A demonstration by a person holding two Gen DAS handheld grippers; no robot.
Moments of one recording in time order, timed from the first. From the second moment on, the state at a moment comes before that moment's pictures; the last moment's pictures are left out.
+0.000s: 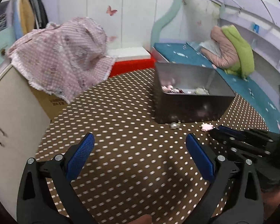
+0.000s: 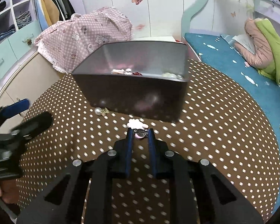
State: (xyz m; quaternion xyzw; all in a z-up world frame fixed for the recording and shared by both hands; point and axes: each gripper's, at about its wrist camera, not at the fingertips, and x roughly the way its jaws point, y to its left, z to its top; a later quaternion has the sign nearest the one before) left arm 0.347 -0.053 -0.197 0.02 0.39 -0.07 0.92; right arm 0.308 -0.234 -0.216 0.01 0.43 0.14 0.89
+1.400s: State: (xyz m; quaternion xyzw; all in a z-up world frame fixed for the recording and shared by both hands) left arm 0.322 -0.033 -0.177 -0.01 0.38 -0.14 0.91; right arm 0.277 -0.242 -0.153 0.00 0.38 0.17 0.91
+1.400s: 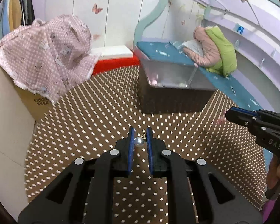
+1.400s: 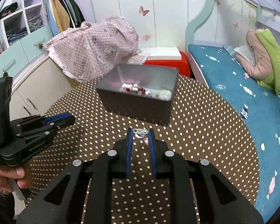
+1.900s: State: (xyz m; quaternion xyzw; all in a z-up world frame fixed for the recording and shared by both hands) left arm 0.341 -0.050 -0.057 0.00 0.28 -0.18 0.94; right arm 0.297 -0.234 -0.060 -0.04 0.29 0.17 0.94
